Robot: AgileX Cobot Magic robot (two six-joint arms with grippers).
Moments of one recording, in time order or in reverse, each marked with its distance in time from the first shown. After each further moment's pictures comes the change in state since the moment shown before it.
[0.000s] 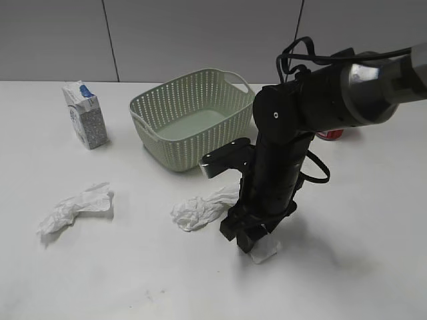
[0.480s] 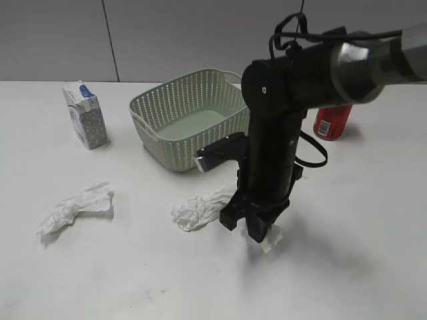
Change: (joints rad) left arm 0.000 0.000 0.000 0.000 0.000 0.000; right arm 0.000 0.020 -0.130 0.001 0.241 -0.027
